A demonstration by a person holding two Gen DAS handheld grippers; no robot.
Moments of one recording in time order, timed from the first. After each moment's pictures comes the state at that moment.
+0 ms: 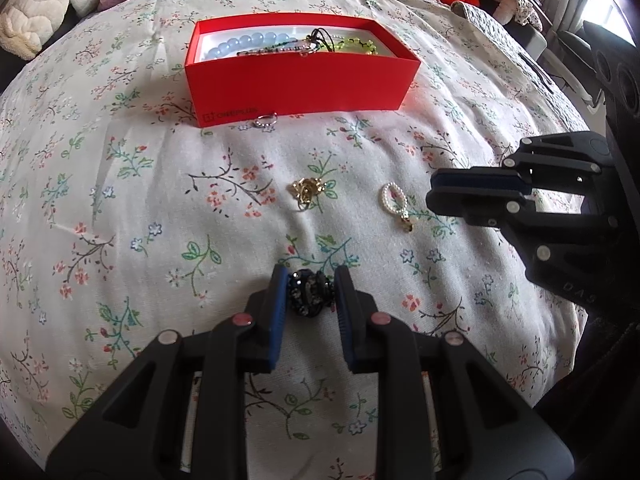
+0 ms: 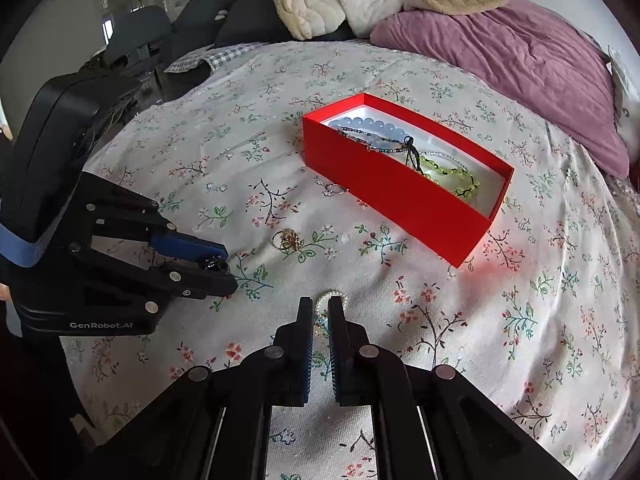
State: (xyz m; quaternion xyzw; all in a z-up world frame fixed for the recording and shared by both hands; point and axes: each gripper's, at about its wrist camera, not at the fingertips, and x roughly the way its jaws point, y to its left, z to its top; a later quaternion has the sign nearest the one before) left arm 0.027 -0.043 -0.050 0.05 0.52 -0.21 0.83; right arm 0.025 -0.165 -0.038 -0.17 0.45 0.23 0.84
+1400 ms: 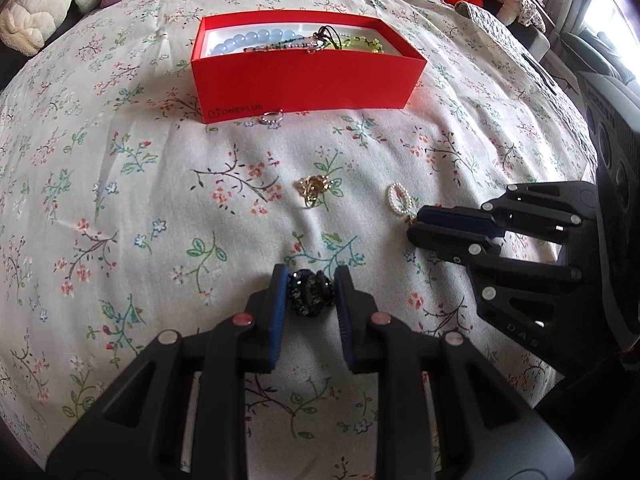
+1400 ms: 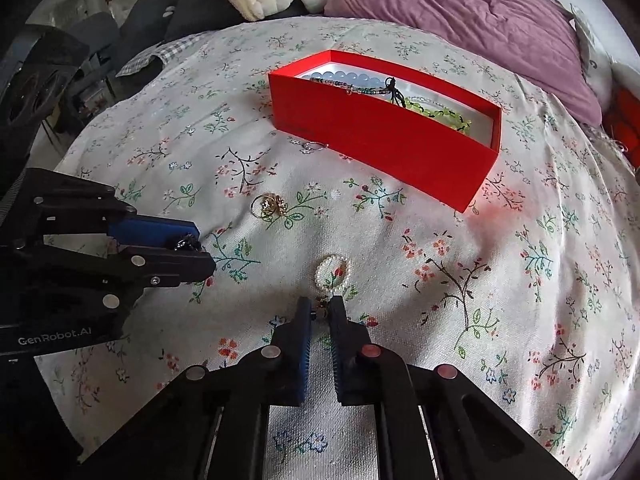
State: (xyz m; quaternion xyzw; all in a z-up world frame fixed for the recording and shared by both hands) left arm 0.029 -0.039 -0.051 0.05 0.52 -0.21 0.83; right arm 0.023 -0.156 -0.070 -0.14 0.49 0.15 0.85
